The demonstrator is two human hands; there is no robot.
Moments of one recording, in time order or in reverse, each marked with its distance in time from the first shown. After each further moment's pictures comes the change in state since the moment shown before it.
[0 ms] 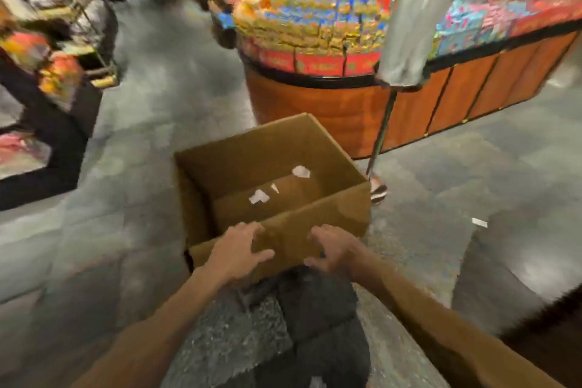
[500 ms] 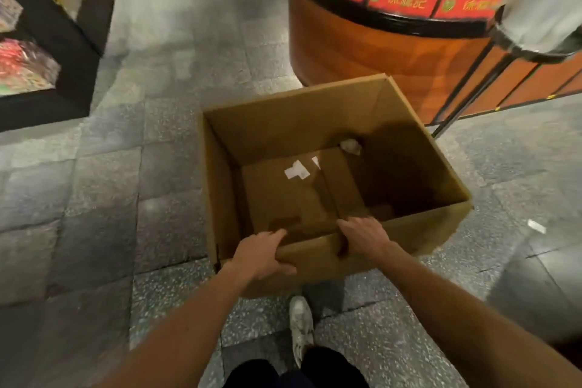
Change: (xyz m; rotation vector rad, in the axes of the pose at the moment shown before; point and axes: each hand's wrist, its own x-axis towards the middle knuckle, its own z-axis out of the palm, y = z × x) left_hand 0.135 -0.154 0.058 0.062 -0.409 -0.041; right_hand 0.236 0.006 0.075 -0.449 -0.350 -0.059
